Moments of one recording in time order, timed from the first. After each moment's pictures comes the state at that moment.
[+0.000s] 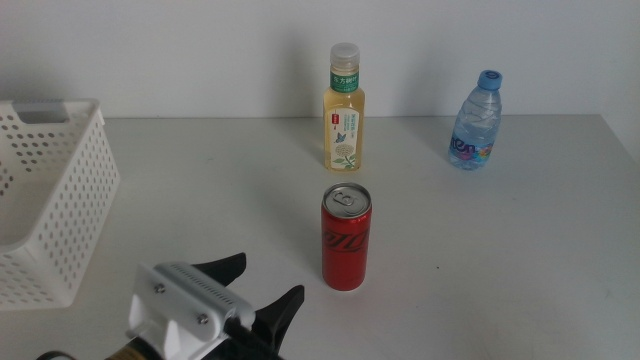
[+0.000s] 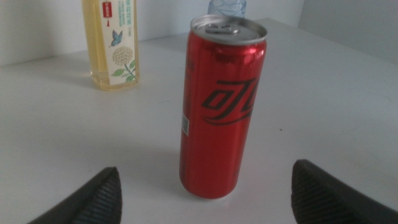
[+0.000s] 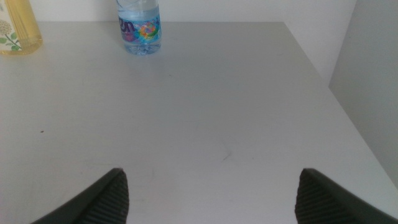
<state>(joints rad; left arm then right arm) -0.73 1.49 -0.12 -0.09 -1.12 -0.10 0.00 -0.01 0.03 -0.15 0.34 0.15</state>
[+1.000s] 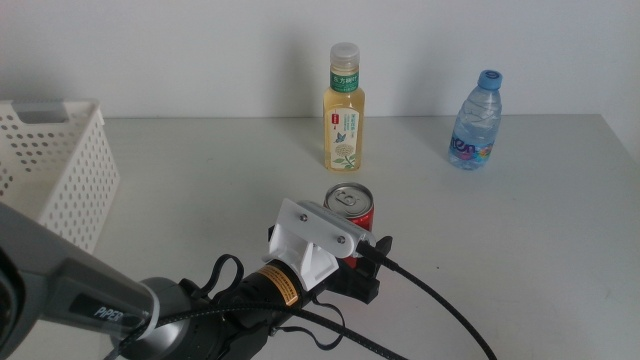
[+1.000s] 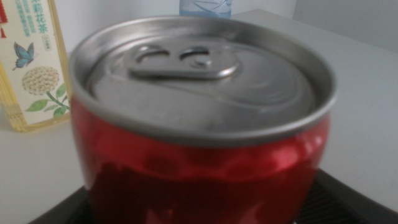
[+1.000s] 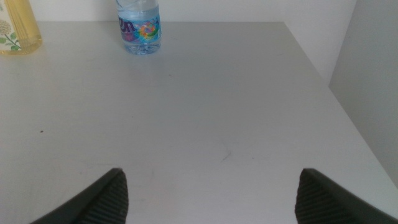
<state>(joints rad) -0.73 1.94 -0.66 -0.02 -1.02 -0.10 0.00 -0.01 0.03 -0.15 0.34 0.15</state>
